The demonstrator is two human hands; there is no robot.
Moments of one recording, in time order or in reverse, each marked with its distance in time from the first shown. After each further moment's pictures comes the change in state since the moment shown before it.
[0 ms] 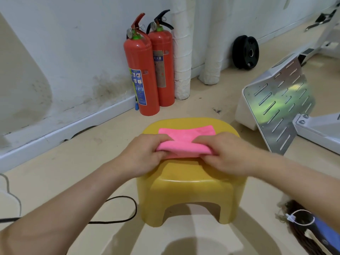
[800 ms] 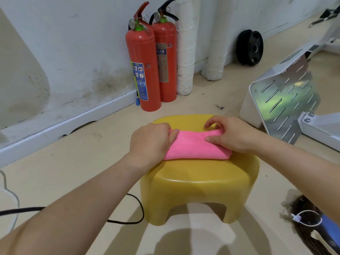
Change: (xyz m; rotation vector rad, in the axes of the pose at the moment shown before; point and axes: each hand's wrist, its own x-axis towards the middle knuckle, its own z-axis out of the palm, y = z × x) left_hand 0.034 -0.008 0.016 0.469 0.257 -0.178; right_hand 0.036 0.018 -0.005 0.194 -0.006 0.460
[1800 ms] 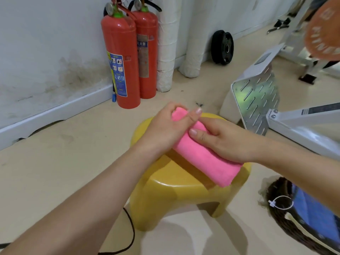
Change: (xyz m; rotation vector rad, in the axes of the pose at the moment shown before) left_hand 0.017 0.016 -0.015 -1.183 -0.166 -0.015; right_hand -0.023 -0.051 0.000 0.036 -0.051 -0.209
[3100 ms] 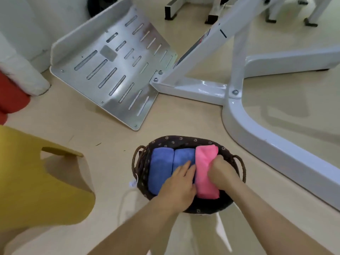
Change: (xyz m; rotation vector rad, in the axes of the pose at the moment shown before) left_hand -0.078 -0.066 0.533 0.927 -0.860 0.109; right_hand -0.333 0.419 0.027 0.431 0.240 1.124
